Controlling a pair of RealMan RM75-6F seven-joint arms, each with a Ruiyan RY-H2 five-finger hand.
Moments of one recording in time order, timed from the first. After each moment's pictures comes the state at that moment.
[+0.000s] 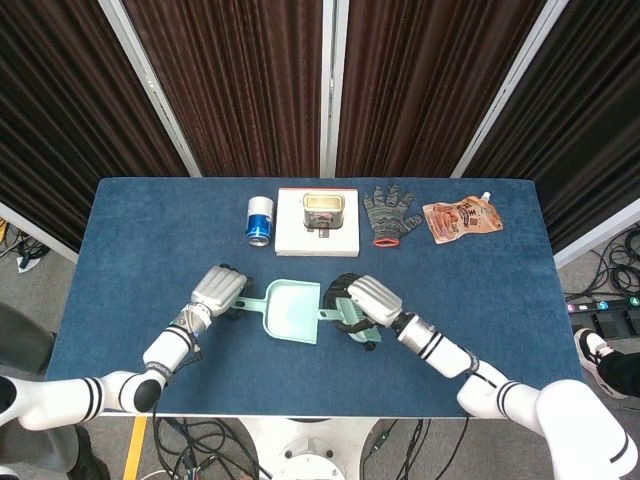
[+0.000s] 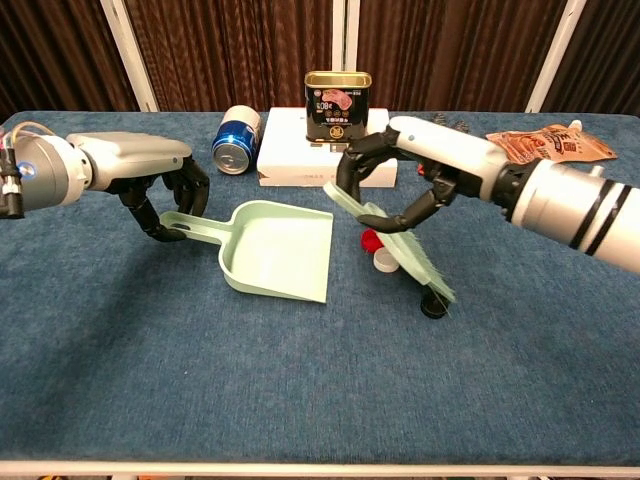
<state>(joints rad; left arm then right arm) -0.88 -1.51 -0.08 -1.48 0.85 0.80 0.45 0.84 -1.79 -0.02 -0.88 -1.70 1.15 0.81</state>
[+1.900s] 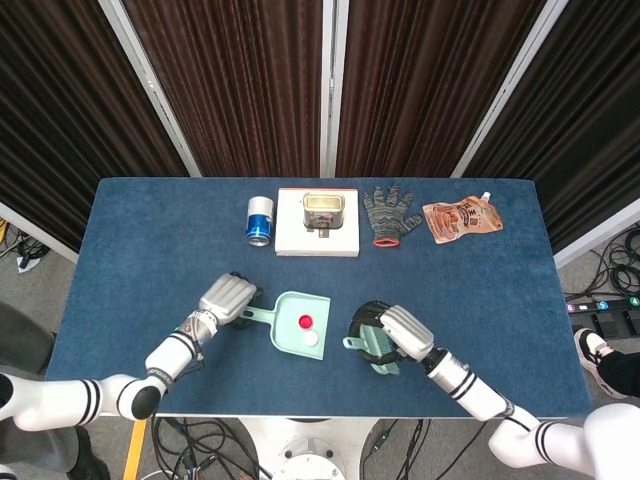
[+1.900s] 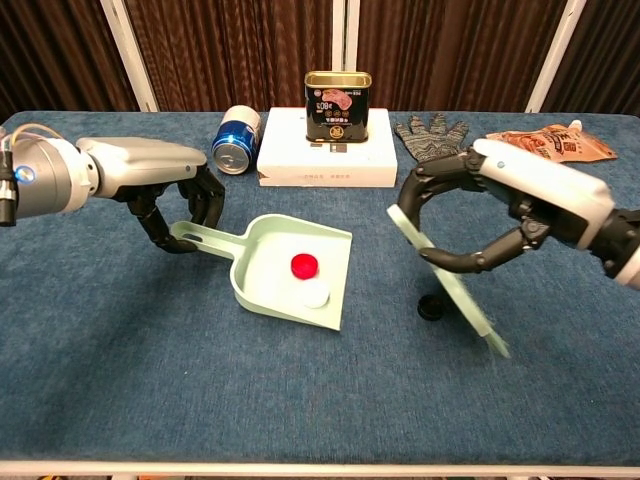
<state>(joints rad) -0.90 -1.48 -0.05 -1.57 0.88 0.81 0.43 0.66 -1.65 -0.11 -1.17 -1.71 1.30 0.71</state>
